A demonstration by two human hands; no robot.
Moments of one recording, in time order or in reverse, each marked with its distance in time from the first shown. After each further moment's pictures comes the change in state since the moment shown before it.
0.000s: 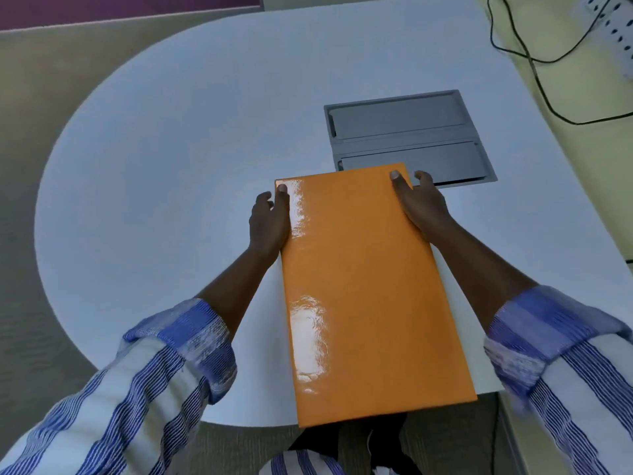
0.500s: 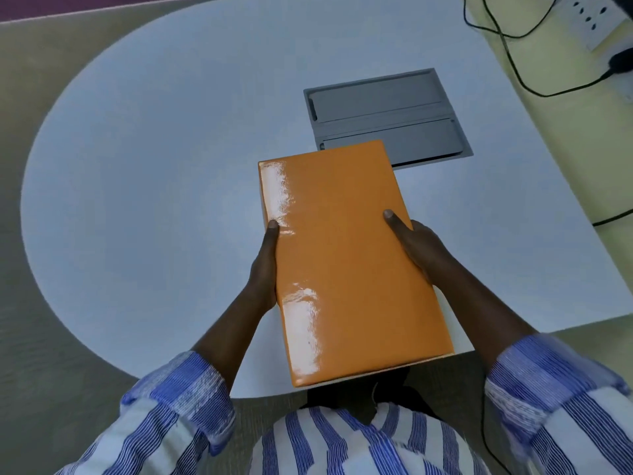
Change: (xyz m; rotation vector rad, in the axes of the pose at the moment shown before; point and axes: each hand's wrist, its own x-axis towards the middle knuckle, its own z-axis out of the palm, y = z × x) left_hand -0.086 -0.068 -0.001 -0.630 -0.492 -0.279; right_hand -0.103 0.066 -0.016 0.138 -0.183 0.218
